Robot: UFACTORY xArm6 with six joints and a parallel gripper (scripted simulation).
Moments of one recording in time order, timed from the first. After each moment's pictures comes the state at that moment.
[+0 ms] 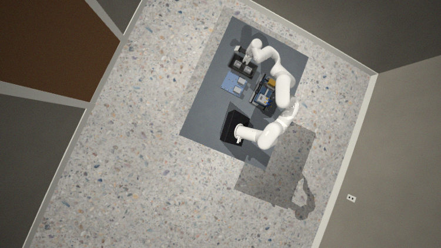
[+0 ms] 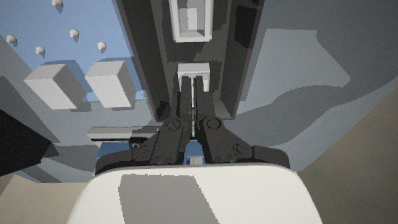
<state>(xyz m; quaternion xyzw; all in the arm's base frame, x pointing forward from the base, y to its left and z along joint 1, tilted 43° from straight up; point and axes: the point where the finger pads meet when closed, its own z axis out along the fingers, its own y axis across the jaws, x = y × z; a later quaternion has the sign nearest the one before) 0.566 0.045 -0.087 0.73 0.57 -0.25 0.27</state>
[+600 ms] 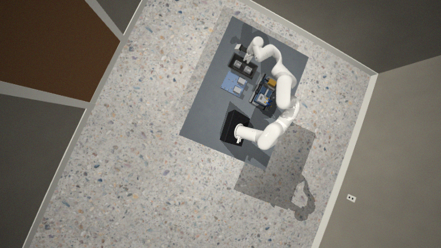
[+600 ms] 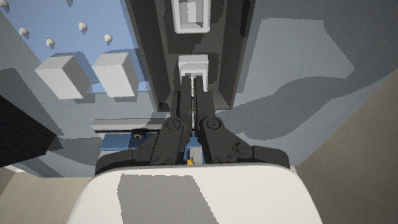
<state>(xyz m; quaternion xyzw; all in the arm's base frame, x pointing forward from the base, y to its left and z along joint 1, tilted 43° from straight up) 0.567 0.061 -0.069 0.73 0.57 -0.25 0.27</state>
